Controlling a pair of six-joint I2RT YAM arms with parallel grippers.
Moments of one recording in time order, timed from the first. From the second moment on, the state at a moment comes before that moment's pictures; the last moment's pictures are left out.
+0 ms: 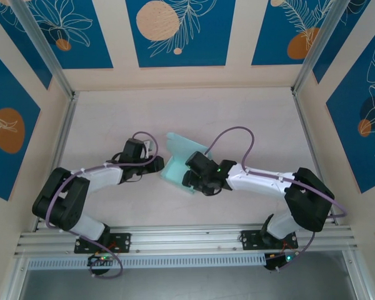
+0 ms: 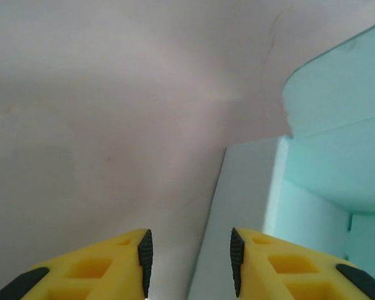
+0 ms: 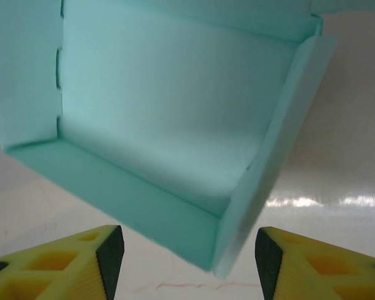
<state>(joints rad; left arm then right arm) -0.43 1.49 0.60 0.06 0.31 -0.57 0.92 1.48 0.88 -0.51 0.00 1.16</state>
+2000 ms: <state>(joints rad) -0.72 1.68 0.84 -0.29 -0.35 -0.53 0.77 1.72 1.13 -0.64 0.16 0.69</state>
